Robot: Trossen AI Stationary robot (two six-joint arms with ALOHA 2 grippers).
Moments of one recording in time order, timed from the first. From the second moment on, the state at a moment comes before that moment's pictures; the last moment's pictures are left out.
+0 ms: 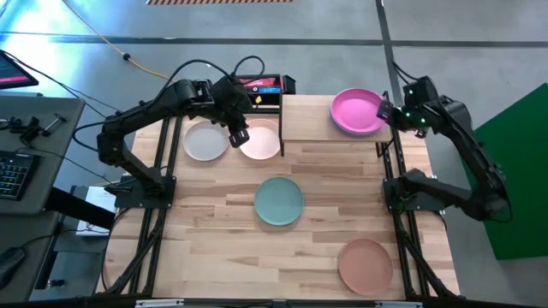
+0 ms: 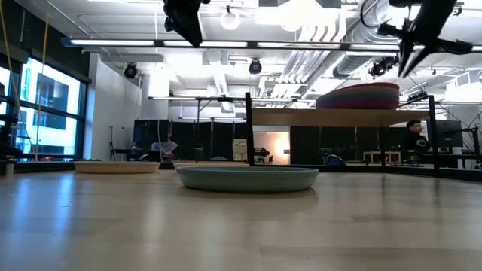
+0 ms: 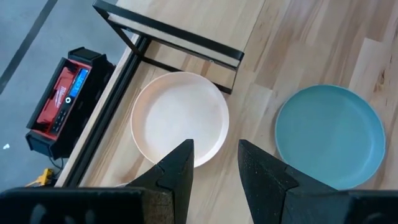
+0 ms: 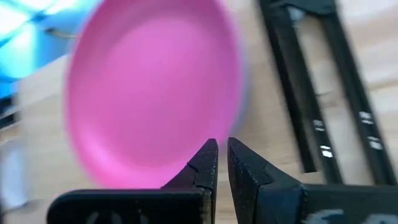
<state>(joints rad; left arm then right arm) 0.37 1.55 1.76 -1.20 -0.10 0.01 -1.09 0.90 1.13 -1.23 -0.04 0.80</state>
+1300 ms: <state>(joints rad) 0.17 1.55 1.50 -1.33 -0.03 -0.10 0.29 1.09 1.13 -1.00 -0.01 0.99</state>
